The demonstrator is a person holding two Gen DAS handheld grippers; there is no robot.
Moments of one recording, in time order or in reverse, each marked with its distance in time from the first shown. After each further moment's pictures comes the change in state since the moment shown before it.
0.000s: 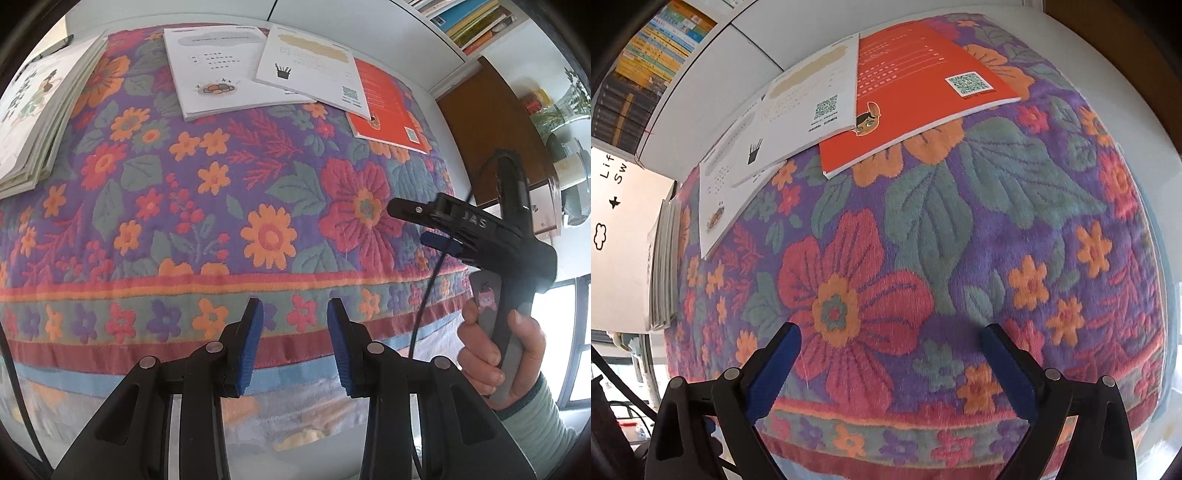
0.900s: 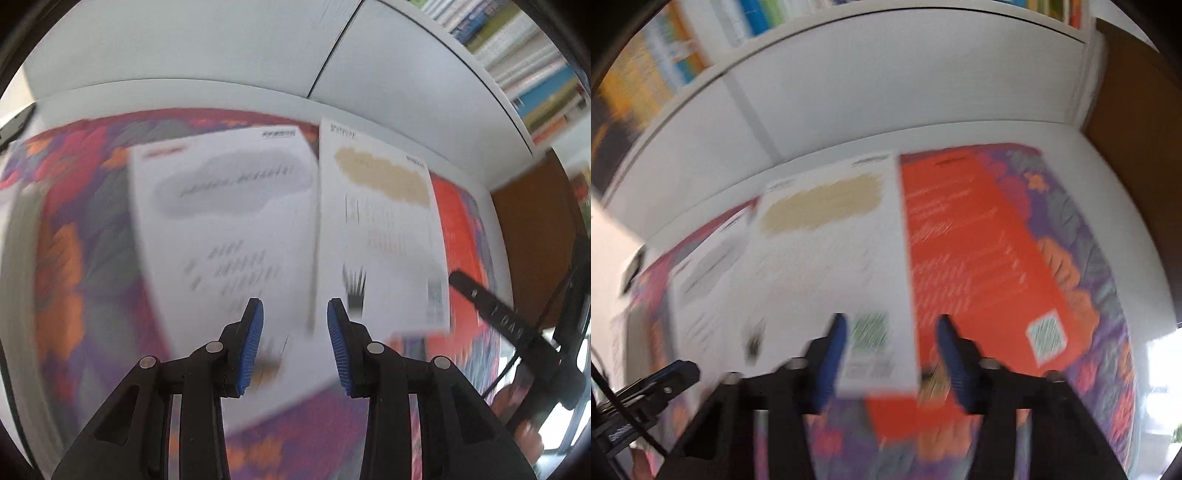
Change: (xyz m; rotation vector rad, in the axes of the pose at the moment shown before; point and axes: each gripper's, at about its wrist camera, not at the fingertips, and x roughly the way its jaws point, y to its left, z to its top) left arm 0.074 0.038 0.246 -0.039 -0.130 0.050; right arm 0.026 0.077 0.159 -0.064 -0.269 -0.204
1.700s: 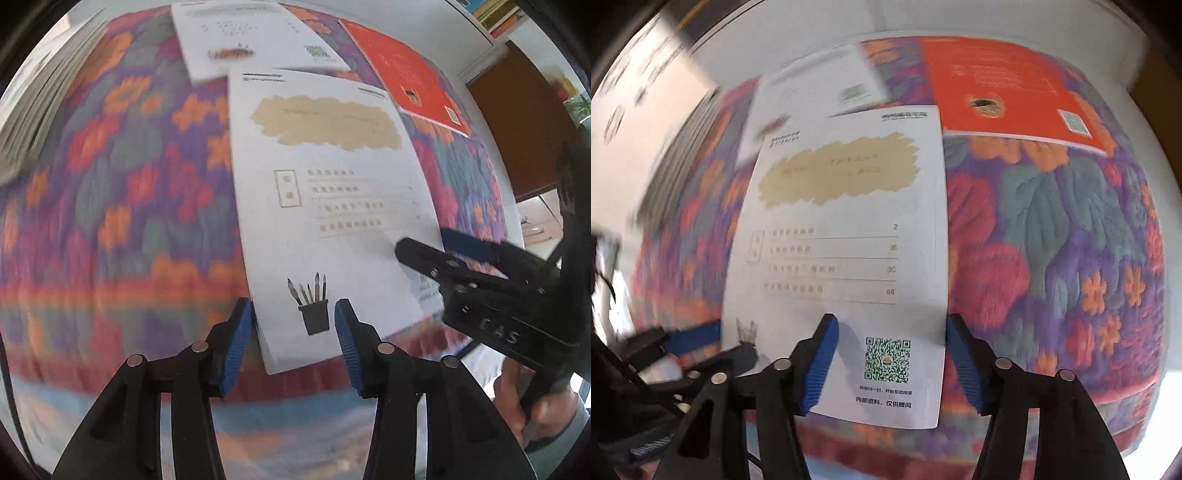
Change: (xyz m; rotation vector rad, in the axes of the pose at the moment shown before) left arm -0.044 -0.036 -0.256 0.036 0.149 0.042; right arm -0.067 0.003 -0.201 -0.375 0.216 0.146
